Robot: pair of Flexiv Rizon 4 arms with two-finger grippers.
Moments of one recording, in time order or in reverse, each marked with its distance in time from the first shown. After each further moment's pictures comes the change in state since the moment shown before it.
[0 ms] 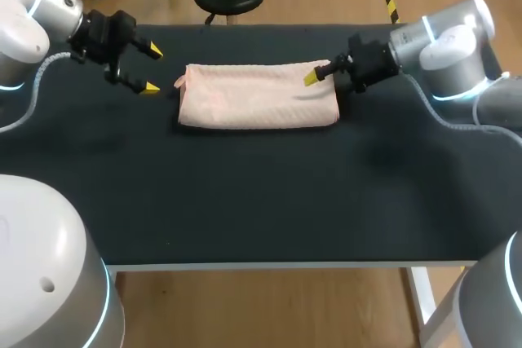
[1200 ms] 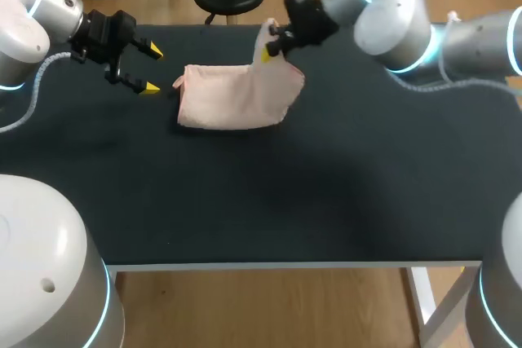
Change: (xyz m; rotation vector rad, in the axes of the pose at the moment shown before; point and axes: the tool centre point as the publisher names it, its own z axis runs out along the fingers) left arm 0.000 0.000 0.000 0.000 0.000 0.000; right arm 0.141 0.040 0.057 -0.029 -0.359 -0.246
